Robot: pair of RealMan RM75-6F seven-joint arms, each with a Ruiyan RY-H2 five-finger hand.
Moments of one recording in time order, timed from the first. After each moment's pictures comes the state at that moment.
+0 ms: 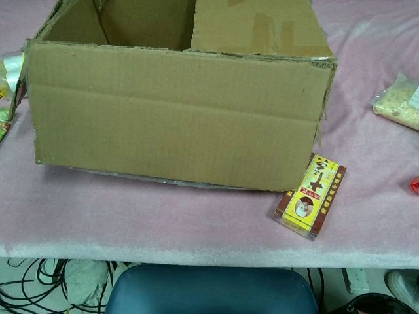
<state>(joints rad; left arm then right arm) -0.56 -0.62 -0.06 -1.90 1.42 1.09 -0.08 0.15 -1.25 0.20 -1.57 -1.34 1.50 -0.09</state>
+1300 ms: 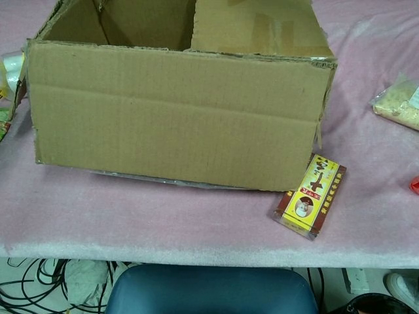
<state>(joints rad) -0.19 -1.12 -0.04 -1.64 1.34 1.48 -0.07 0.67 -1.10 0.41 -1.91 -1.44 1.05 -0.33</state>
